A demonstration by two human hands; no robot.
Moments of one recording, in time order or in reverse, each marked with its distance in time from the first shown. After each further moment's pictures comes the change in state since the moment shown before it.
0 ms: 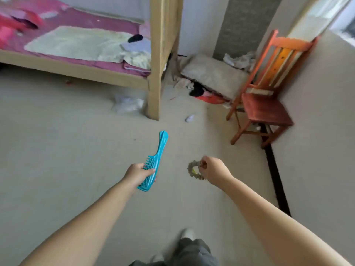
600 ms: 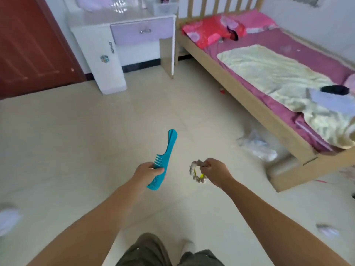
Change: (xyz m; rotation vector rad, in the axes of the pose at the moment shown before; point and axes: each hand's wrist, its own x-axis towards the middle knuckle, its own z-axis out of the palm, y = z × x) left_hand 0.086 -0.043 -0.400 -0.487 0.740 -0.200; right_hand 0.262 -0.487 0.178 0.001 -0.565 -0.556
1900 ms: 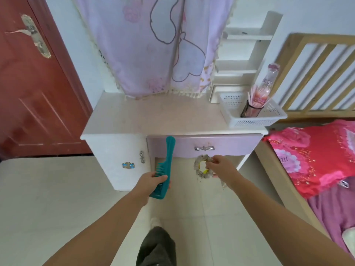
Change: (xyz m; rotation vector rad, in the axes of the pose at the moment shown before) left_hand 0.862 0.550 -0.436 -0.465 0.257 0.024; right_hand 1.003 -0.706 -0.088 0.115 -0.171 -0.340
